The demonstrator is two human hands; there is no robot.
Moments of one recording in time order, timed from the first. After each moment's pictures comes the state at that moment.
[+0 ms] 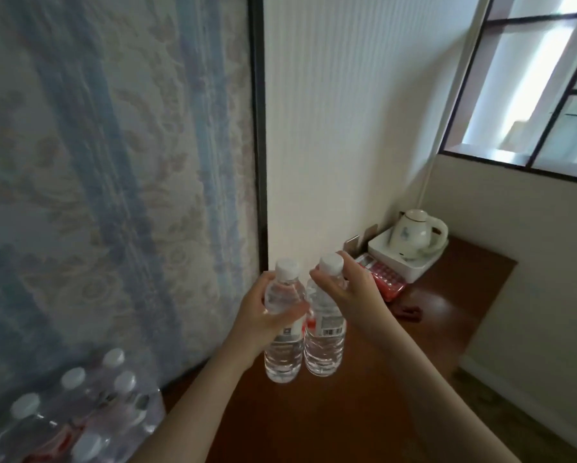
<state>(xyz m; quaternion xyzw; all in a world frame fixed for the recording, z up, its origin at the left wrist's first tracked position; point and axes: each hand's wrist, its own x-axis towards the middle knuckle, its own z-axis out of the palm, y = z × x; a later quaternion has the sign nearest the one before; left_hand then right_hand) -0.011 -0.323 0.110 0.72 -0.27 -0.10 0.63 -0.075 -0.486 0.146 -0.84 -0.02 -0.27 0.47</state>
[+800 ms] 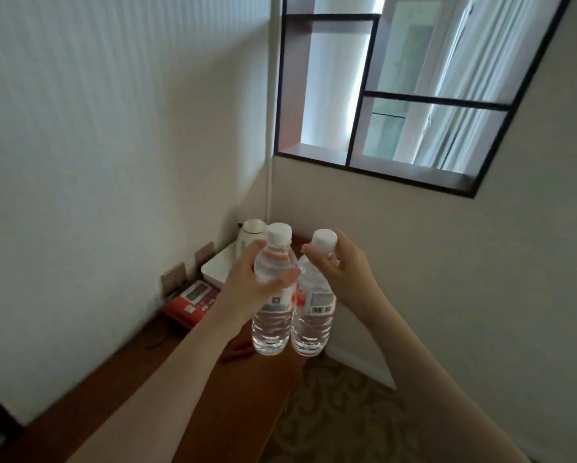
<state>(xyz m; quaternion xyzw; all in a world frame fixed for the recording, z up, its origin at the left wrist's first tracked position) -0.057 -0.761 0.148 0.63 -0.43 -0.16 0.63 -0.177 -0.888 0.172 -0.83 0.14 -0.39 0.38</state>
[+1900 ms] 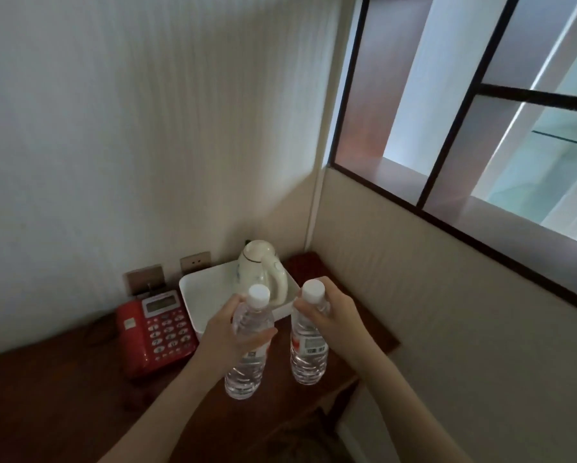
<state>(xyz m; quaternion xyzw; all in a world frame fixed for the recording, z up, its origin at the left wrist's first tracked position) 0.001 -1.050 0.048 0.80 -0.18 -0.04 0.57 -0.040 -1.249 0.085 -0.85 -0.03 -0.15 0.50</state>
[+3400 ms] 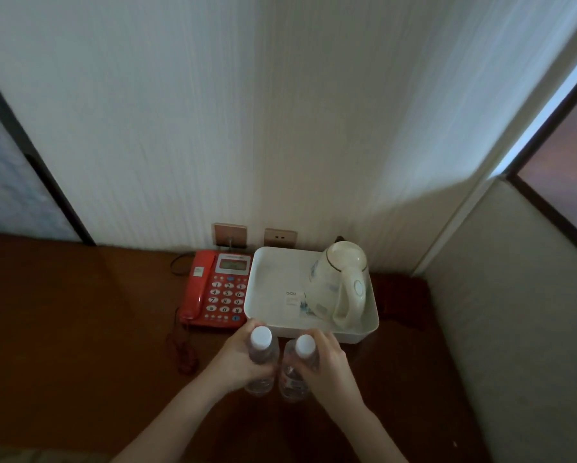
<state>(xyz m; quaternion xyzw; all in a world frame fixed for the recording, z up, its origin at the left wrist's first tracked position) 0.047 -1.059 -0.067 0.82 0.04 -0.03 0.58 0.074 -1.243 -0.039 -0.88 -0.18 0.04 0.44</state>
